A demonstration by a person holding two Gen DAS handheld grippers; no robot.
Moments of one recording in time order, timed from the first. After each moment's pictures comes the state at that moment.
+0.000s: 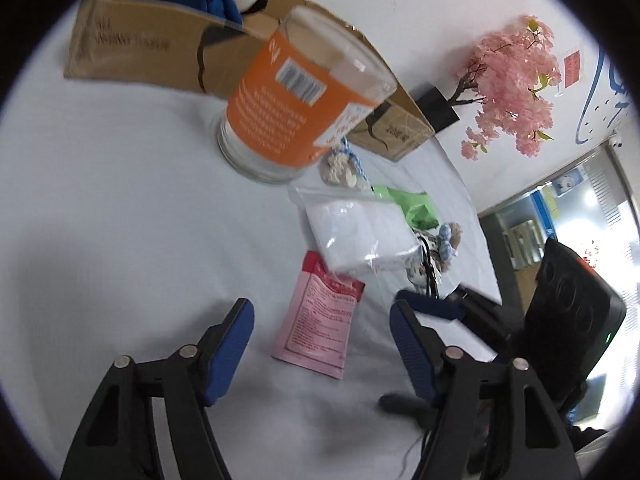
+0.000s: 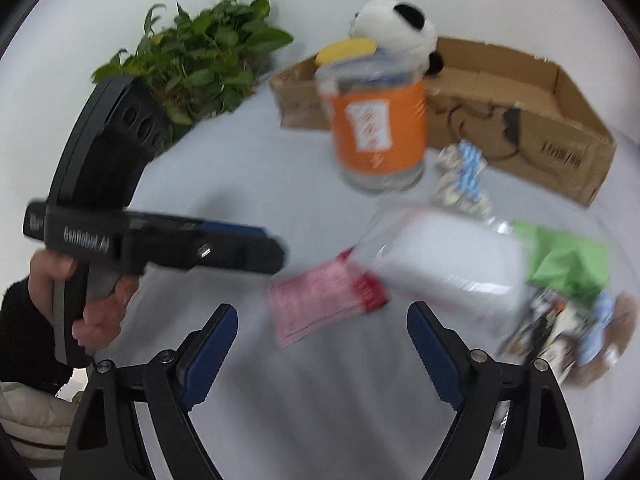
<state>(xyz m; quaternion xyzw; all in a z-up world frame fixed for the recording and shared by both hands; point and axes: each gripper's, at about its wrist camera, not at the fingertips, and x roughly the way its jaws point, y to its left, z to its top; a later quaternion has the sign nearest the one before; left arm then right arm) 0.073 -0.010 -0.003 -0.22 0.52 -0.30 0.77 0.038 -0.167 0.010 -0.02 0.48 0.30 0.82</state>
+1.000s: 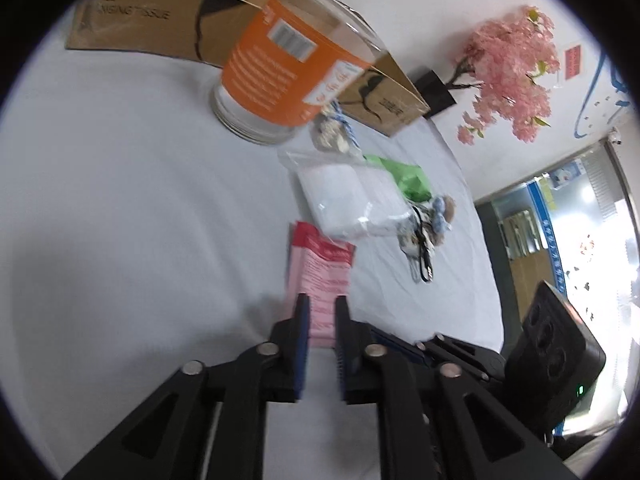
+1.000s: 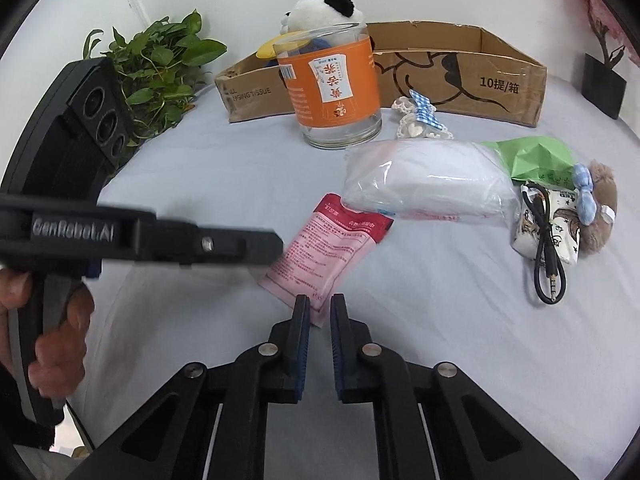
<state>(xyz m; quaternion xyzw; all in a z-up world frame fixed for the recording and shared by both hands) 0.056 -0.017 -0.002 -0.21 0.54 -0.29 0.76 -0.018 -0.159 -0.011 0.03 0.47 0.17 0.87</state>
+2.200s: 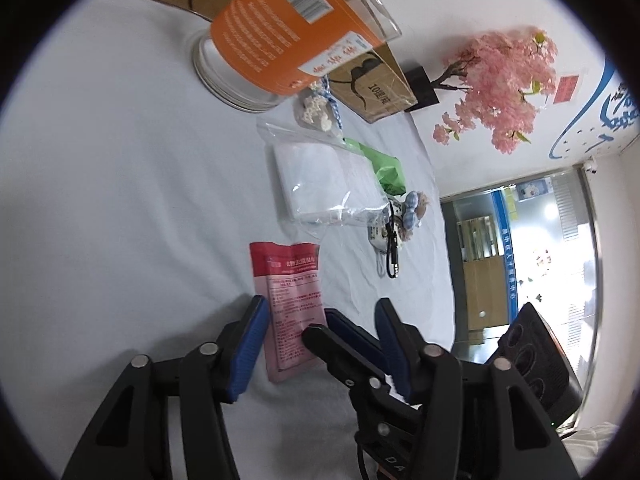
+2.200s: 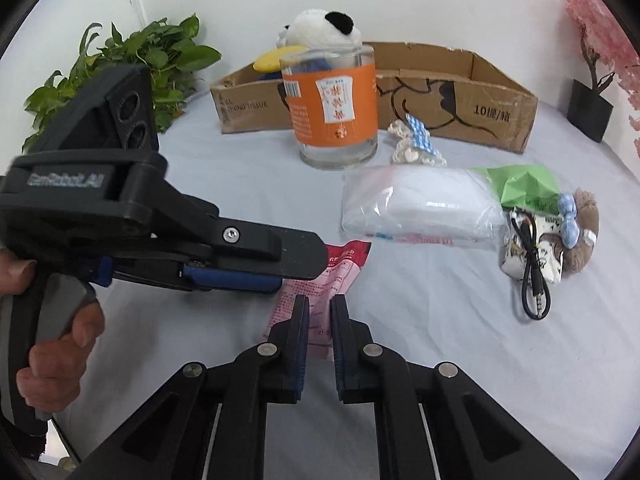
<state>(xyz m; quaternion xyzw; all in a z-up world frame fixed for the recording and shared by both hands) 0.067 -0.027 -0.020 -0.28 0.57 -0.34 0.69 -0.016 -0.147 -0.009 -0.01 0.44 0.13 0.89</state>
